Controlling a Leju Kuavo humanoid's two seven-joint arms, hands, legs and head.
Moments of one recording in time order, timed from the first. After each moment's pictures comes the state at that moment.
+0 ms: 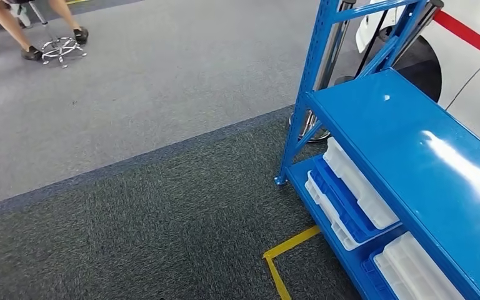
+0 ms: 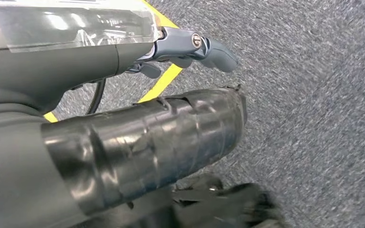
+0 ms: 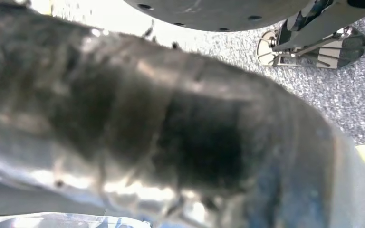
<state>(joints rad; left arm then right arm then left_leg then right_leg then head) -0.08 -0.22 1.07 -0.21 -1.28 0.39 -0.40 -0.05 0.23 -0.99 -0.24 0.99 -0.32 -0.15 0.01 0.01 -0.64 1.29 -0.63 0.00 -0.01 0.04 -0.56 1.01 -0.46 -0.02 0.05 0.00</state>
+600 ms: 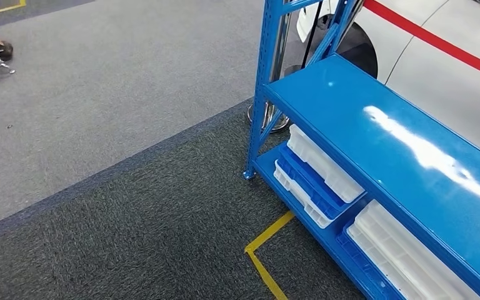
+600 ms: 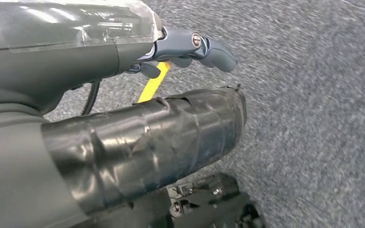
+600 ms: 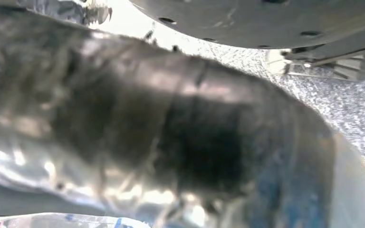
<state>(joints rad) -0.07 -0.22 1.07 -0.21 -1.29 0.38 -0.38 -0.04 0.23 -0.99 -0.24 1.00 -0.32 -0.13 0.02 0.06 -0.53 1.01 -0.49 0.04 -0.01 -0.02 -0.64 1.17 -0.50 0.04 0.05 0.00</state>
